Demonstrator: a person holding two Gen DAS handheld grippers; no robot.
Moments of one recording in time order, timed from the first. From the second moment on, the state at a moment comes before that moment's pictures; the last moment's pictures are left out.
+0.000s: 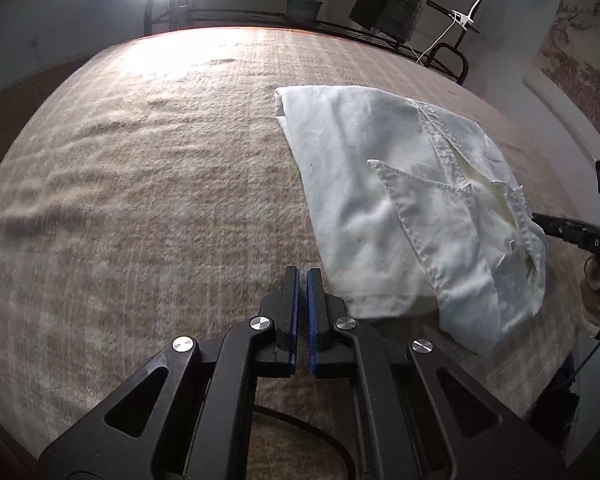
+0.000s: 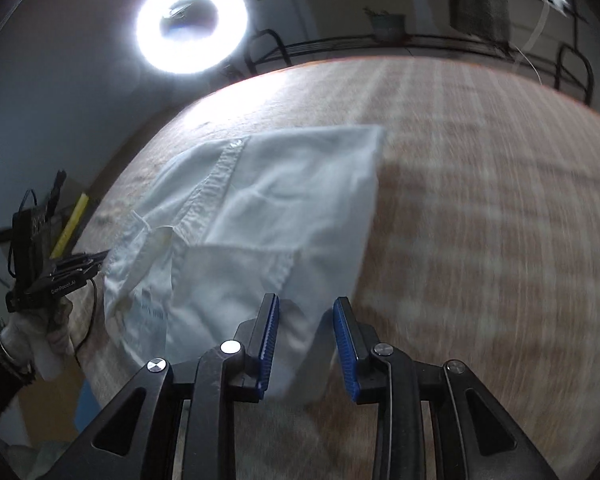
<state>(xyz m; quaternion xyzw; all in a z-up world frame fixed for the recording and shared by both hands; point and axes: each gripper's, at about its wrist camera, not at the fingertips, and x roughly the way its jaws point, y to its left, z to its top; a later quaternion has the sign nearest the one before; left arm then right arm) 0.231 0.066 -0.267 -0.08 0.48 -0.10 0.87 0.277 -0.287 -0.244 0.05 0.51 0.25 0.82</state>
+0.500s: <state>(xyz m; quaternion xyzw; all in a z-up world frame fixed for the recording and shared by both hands) 0.256 0.120 -0.263 -0.36 0.46 -0.14 0.80 0.290 -0.341 -0.238 0.19 0.49 0.26 0.81</state>
